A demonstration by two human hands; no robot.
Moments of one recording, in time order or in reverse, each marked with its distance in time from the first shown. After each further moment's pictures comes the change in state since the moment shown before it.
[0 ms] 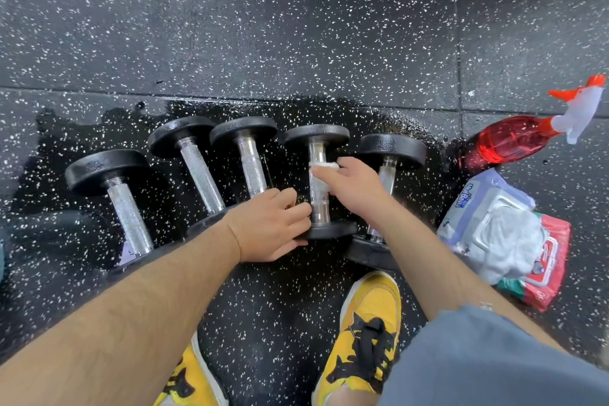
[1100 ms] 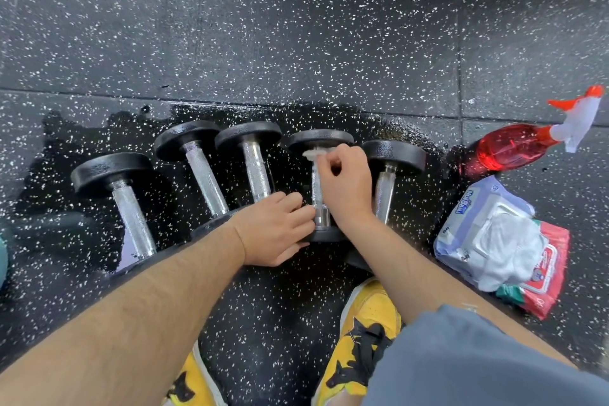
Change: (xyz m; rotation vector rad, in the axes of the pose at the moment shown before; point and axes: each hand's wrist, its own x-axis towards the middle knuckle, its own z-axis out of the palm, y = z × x) left_hand 0.006 0.001 -0.009 0.011 0.001 -0.002; right_hand 0.020 0.001 0.034 -0.079 0.501 -0.370
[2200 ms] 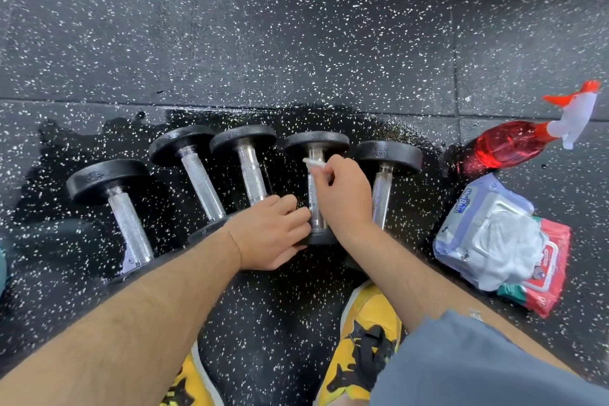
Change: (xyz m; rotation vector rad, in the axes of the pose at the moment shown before) left_hand 0.000 0.000 0.002 -0.049 -0.008 -0.025; right_hand -0.012 -0.005 -0.012 -0.187 -0.086 -0.031
